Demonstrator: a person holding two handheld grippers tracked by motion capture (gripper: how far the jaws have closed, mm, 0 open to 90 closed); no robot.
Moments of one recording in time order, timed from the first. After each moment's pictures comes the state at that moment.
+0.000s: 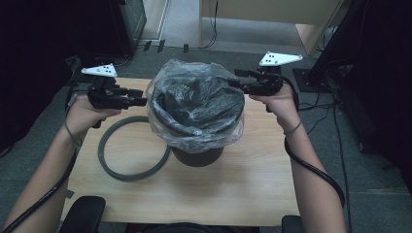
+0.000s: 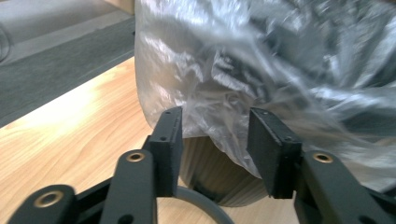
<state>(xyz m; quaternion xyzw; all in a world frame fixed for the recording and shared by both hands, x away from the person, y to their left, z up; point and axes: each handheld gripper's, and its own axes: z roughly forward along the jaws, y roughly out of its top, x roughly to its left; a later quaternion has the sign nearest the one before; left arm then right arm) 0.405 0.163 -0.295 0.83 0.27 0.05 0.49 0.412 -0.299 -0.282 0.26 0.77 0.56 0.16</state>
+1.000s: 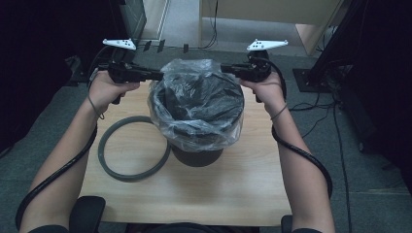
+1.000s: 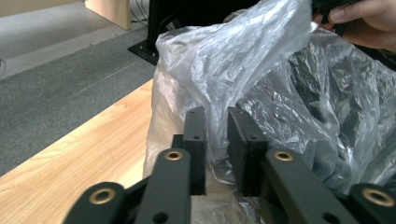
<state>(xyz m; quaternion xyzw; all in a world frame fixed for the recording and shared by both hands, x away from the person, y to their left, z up) 0.461 0.116 -0.268 0.82 0.27 0.03 0.51 0.449 -0.275 -0.273 0.30 0.77 0.55 0.13</state>
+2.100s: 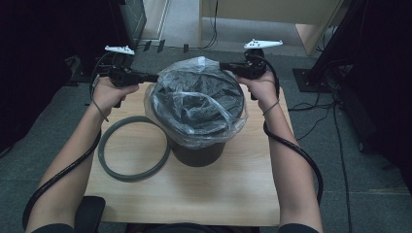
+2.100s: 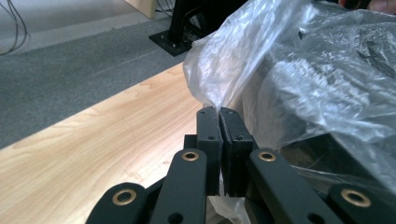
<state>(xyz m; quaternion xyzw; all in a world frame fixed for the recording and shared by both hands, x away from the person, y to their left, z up) 0.481 0.128 -0.305 0.80 0.33 0.04 0.49 0.476 -0.273 -0.292 0.34 0.75 0.56 0.12</state>
